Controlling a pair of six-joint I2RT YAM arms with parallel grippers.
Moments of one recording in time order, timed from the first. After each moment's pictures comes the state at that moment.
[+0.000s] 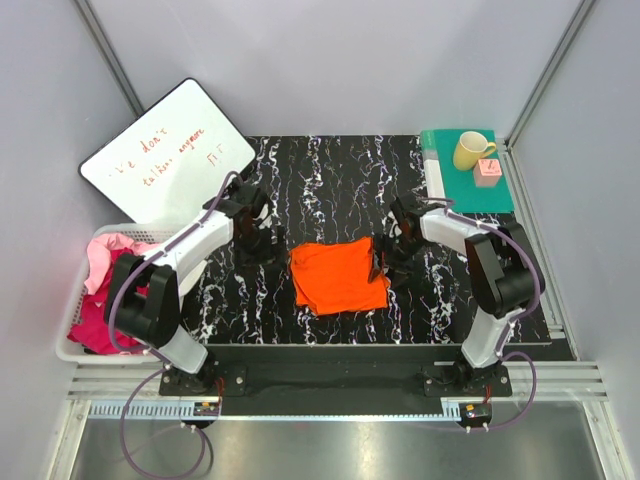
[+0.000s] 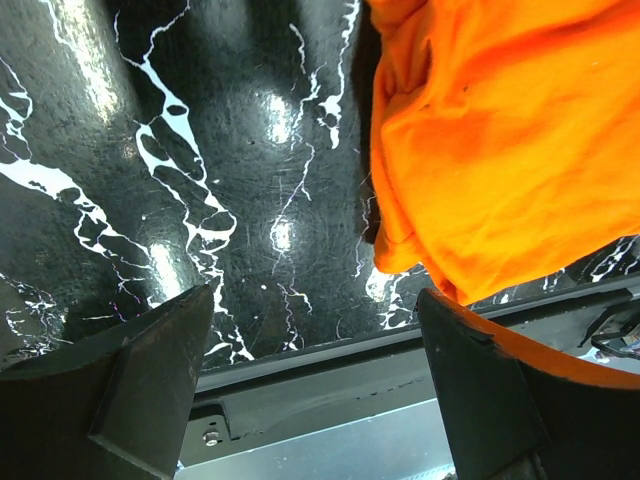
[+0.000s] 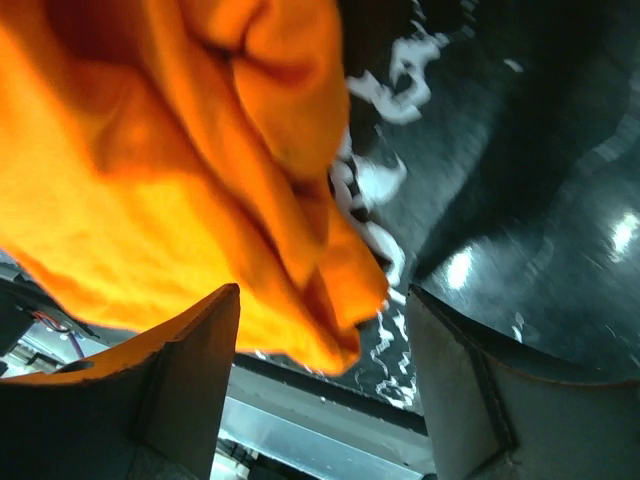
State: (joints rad) left arm -0.37 1.57 1.13 -0.91 0.23 -0.47; right arm 0.36 1.78 1.08 -0.72 -0.36 0.46
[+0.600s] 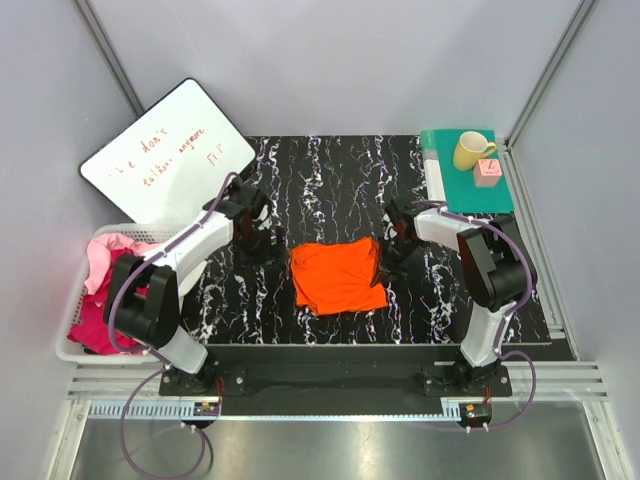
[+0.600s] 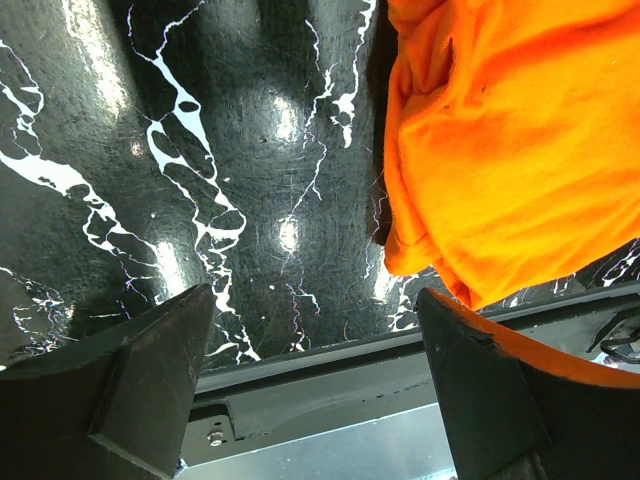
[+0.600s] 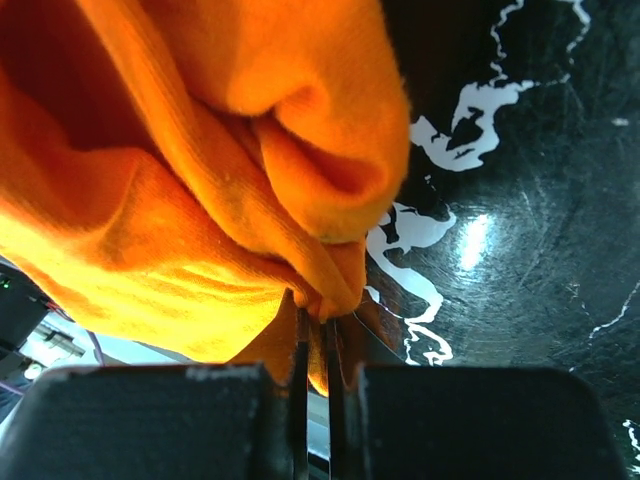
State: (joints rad) left arm -0.37 1.57 1.12 -0.91 0.21 -0.47; right arm 0.38 1.88 1.11 -0.70 -0.40 0.48
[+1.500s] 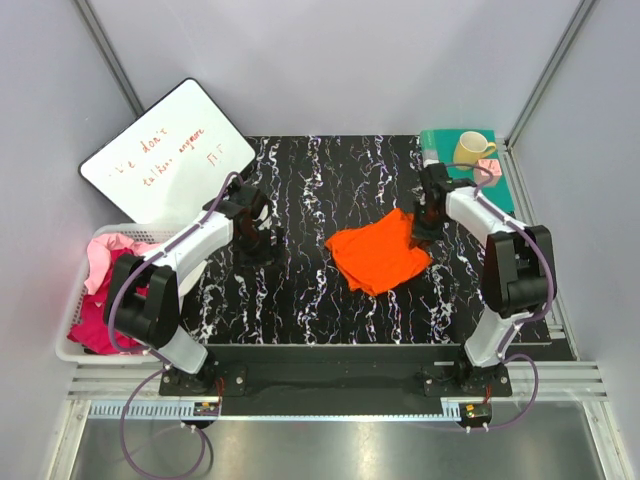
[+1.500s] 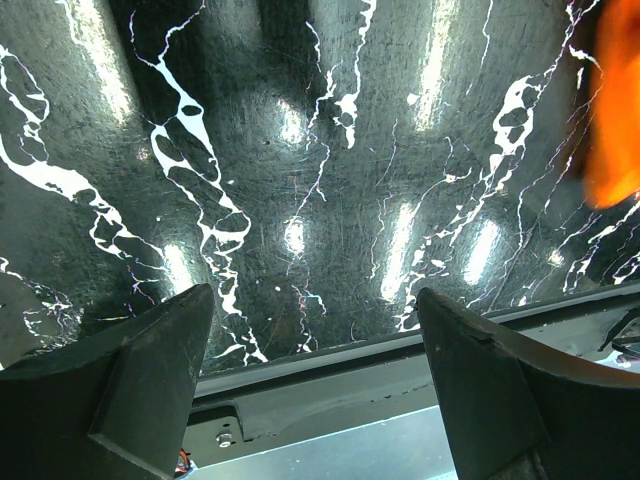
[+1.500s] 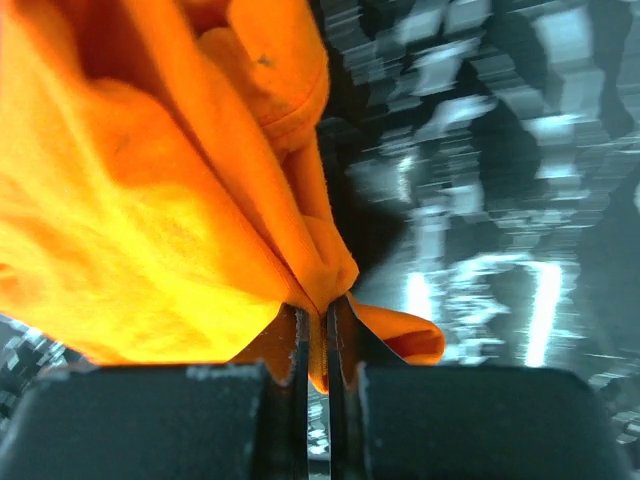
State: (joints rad) left arm -0.37 1.57 1.11 -0.90 0.21 -0.44; right arm 0.21 1.78 1.28 -0.80 -0.06 0.39
